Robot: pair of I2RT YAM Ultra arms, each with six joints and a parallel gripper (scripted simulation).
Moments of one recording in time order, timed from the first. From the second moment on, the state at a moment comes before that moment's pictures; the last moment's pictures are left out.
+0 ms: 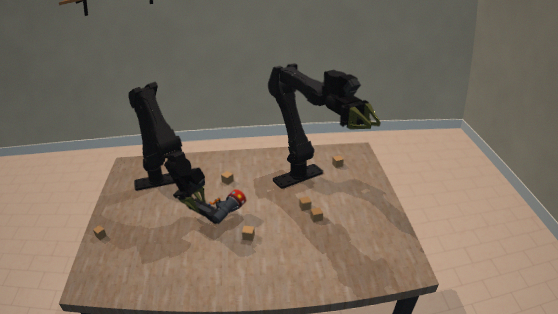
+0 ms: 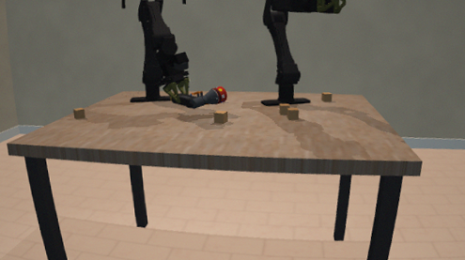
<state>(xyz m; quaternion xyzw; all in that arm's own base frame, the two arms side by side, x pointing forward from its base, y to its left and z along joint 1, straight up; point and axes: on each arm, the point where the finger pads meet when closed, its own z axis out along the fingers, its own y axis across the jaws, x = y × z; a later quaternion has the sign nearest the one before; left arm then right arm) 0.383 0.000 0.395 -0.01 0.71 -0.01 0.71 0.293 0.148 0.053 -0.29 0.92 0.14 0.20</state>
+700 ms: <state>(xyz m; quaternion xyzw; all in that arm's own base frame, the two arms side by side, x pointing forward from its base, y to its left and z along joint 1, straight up) 0.383 0.000 0.395 -0.01 0.71 -0.01 0.71 0.294 0.149 0.030 -0.29 0.92 0.14 0.20</state>
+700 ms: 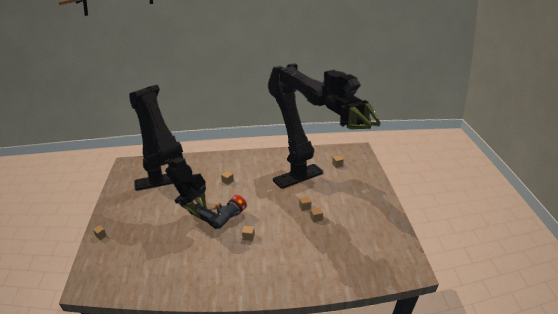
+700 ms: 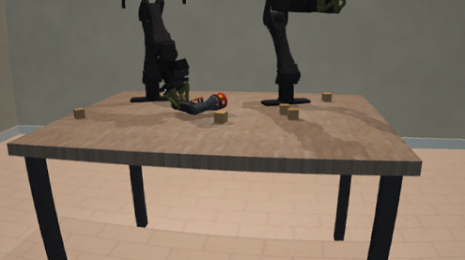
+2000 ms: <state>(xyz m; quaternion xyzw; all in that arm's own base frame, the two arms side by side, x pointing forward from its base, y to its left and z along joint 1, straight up) 0.383 0.000 0.395 -0.01 0.71 -0.01 0.71 0.302 0.155 0.025 -0.29 0.92 0.15 0.23</state>
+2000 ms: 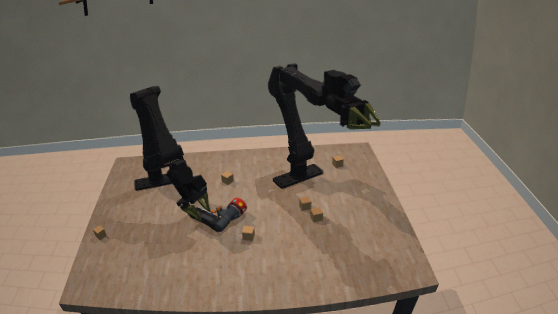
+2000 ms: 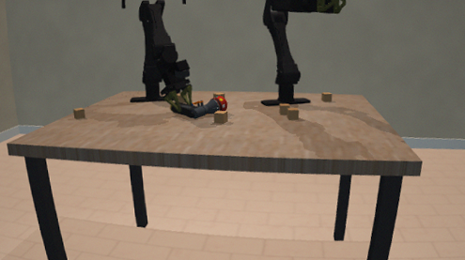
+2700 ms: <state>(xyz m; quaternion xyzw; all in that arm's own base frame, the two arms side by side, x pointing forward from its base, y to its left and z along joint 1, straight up) 0.383 0.000 0.395 -0.01 0.71 -0.01 0.71 0.289 0.136 0.070 -0.29 0.92 0.15 0.23</state>
